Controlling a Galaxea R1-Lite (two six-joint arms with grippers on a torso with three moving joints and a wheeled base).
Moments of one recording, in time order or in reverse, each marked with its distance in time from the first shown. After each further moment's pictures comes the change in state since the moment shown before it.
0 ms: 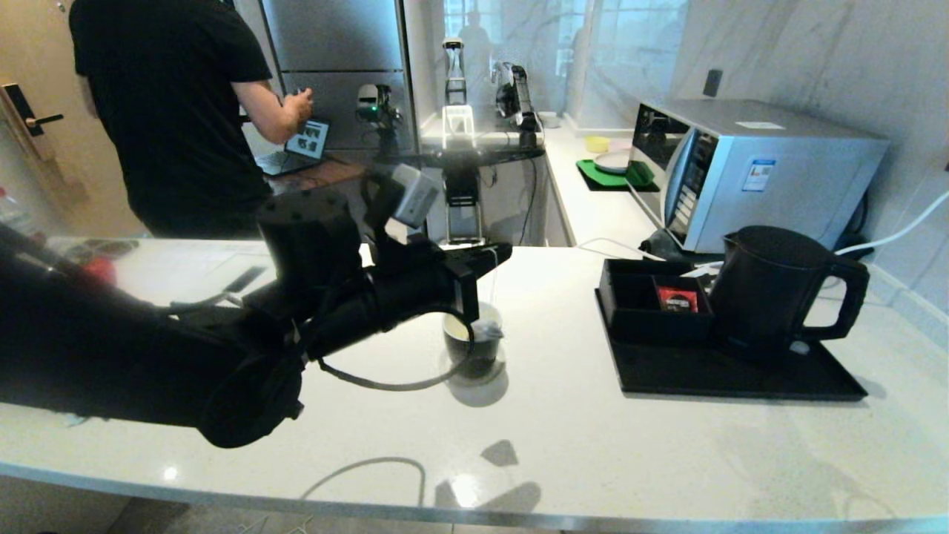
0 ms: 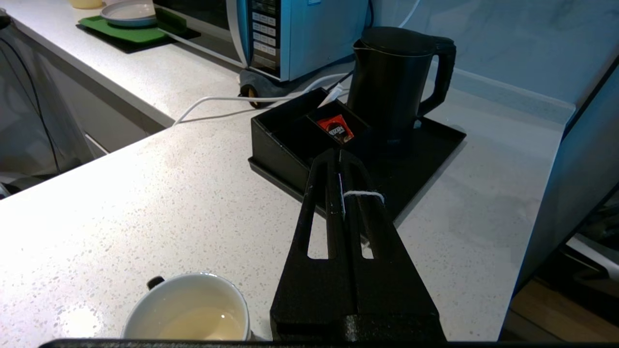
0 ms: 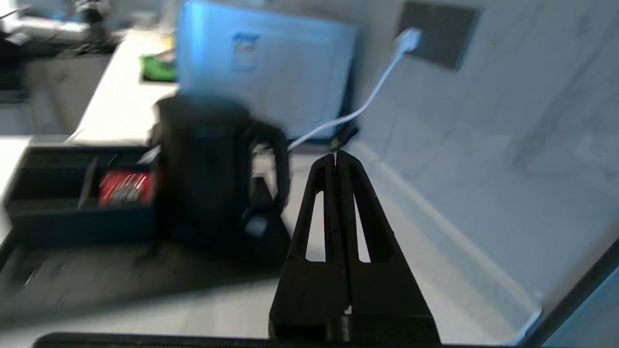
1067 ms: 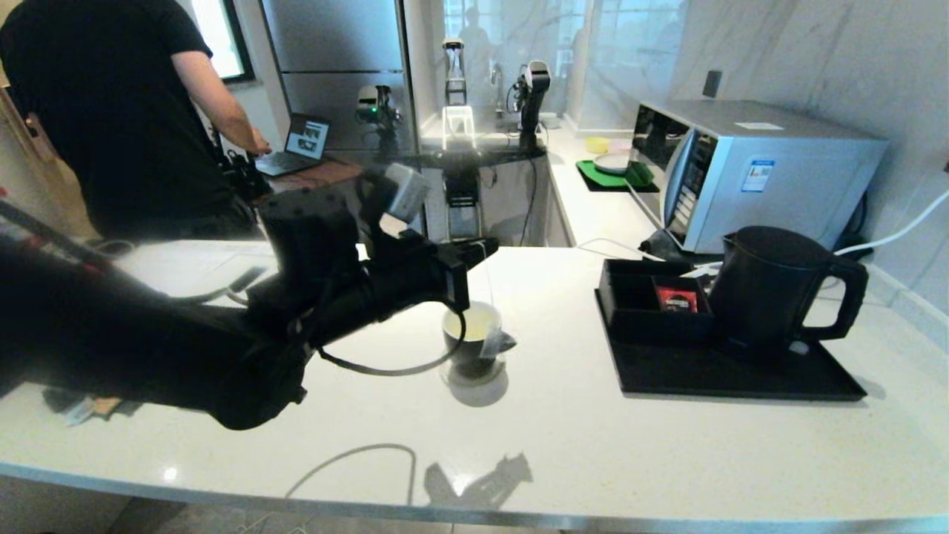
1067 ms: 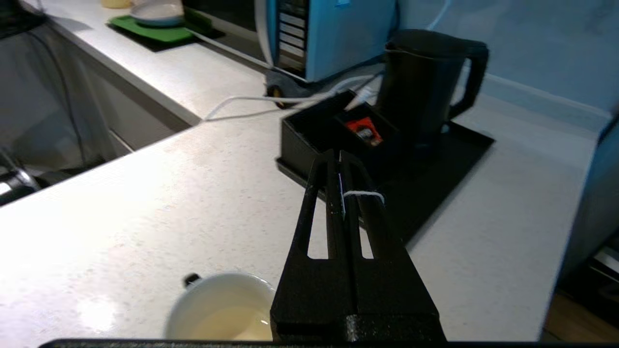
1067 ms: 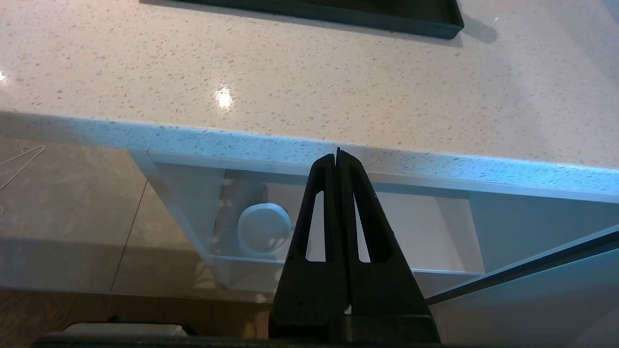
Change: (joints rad) left arm 0.052 0.033 -0.034 0.000 -0.002 0.000; right arm 0.002 -0.577 0.035 1.073 0.346 0.082
